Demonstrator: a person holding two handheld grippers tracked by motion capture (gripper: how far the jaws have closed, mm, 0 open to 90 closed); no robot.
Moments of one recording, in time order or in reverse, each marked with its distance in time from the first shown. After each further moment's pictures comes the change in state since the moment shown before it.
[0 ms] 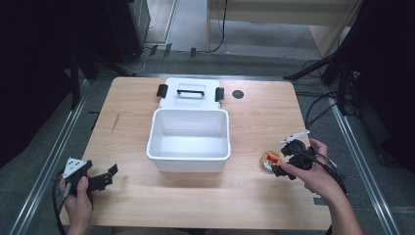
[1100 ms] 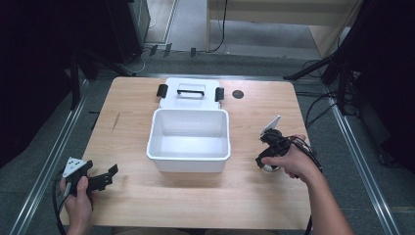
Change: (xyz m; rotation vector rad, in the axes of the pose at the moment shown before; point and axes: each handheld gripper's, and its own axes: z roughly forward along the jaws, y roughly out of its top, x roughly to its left) left arm 0.001 0.000 0.001 0.010 -0.009 -0.005; right arm 0.008 0.057 0.054 0.338 0.047 0.088
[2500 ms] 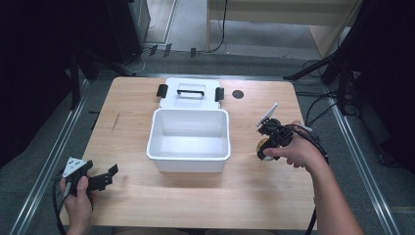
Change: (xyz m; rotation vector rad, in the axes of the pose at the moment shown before) left arm 0.000 0.000 0.000 0.004 -0.003 0.001; right arm 0.010 0.012 -0.053 -0.066 0.011 -0.189
